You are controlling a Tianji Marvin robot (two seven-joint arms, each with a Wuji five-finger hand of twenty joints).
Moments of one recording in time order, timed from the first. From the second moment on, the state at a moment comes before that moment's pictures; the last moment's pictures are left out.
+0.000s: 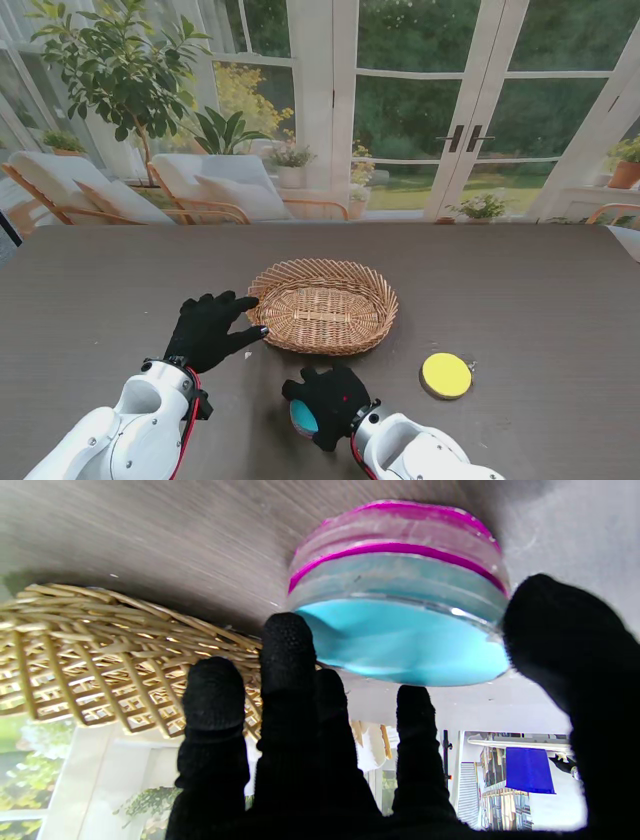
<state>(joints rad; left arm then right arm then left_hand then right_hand) 1.84 -1.09 -1.27 -2.03 0.81 0.26 -0.03 -1.49 -1.02 0.68 -1.68 -1.24 0.11 -0.01 0.88 -0.09 -0.01 -0.04 0.55 0.16 0.10 0.29 0.46 0.31 0.04 0.21 0.24 0.39 0.04 0.27 0.02 0.40 0.16 0.51 0.28 -0.94 1.18 -0.19 0.19 -0.21 0.96 0.50 0.45 0.12 0.82 0.48 0.89 0.05 0.99 0.60 0.54 0.20 1.44 0.67</state>
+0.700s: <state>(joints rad) 1.84 -1.09 -1.27 -2.03 0.80 0.26 -0.05 -1.50 -1.02 0.70 -1.68 -1.25 0.09 -0.02 0.89 -0.09 -0.01 -0.04 0.58 0.16 0.10 0.29 0.48 0.31 0.04 0.21 0.24 0.39 0.04 0.27 0.02 0.40 0.16 0.51 0.26 -0.94 1.18 -0.19 0.13 -0.20 0.86 0.49 0.32 0.12 0.83 0.48 0.82 0.06 0.95 0.58 0.54 0.18 1.42 0.67</state>
